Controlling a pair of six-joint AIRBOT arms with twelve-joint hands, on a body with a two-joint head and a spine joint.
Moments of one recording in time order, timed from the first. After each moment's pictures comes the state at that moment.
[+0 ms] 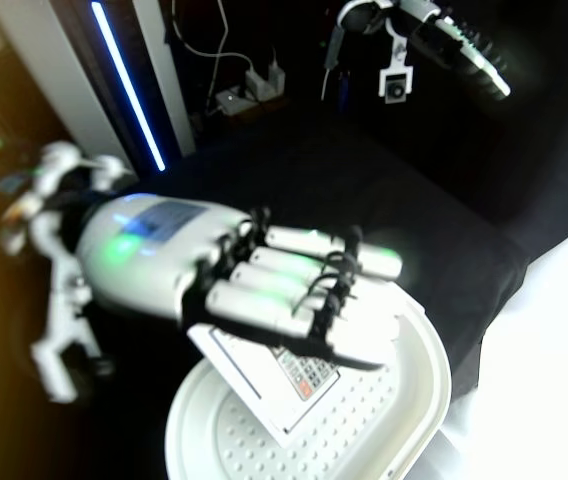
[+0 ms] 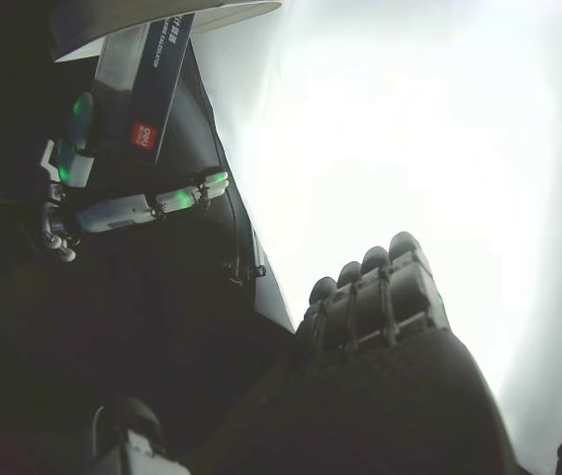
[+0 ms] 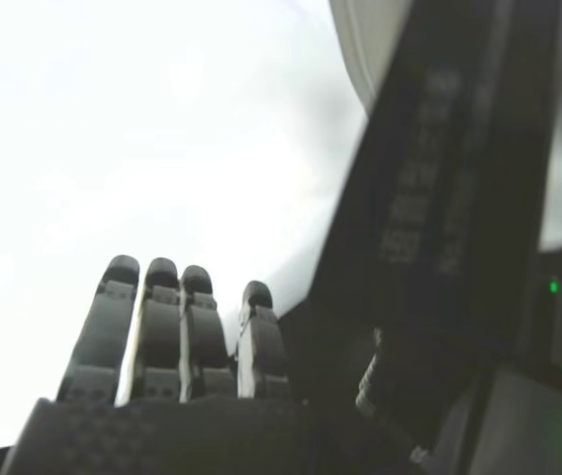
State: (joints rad) left arm 0.90 -0.90 1.09 -0.27 -1.37 0.75; right arm -0.35 -1.12 1.48 -0.04 0.74 -0.85
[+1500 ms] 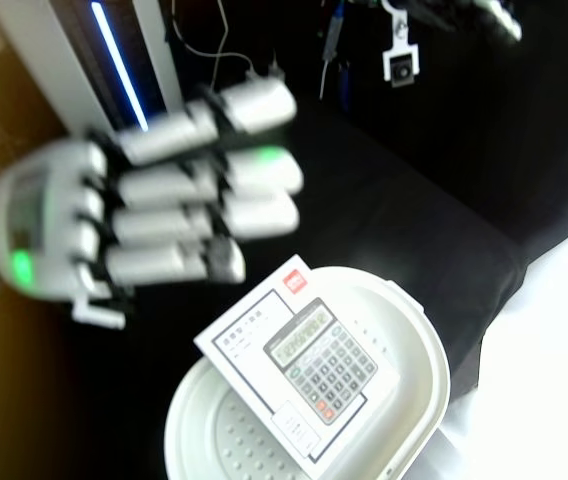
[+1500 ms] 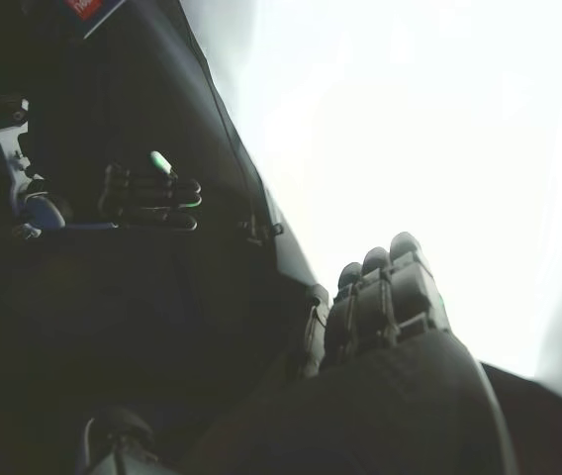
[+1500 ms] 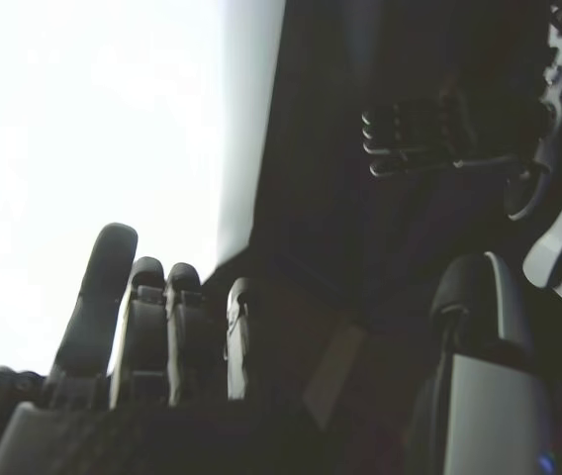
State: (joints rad) left arm 0.88 -0.81 0.97 -0.20 -1.53 0.92; right arm -0.63 -1.01 1.29 -0.09 1.34 -0.40
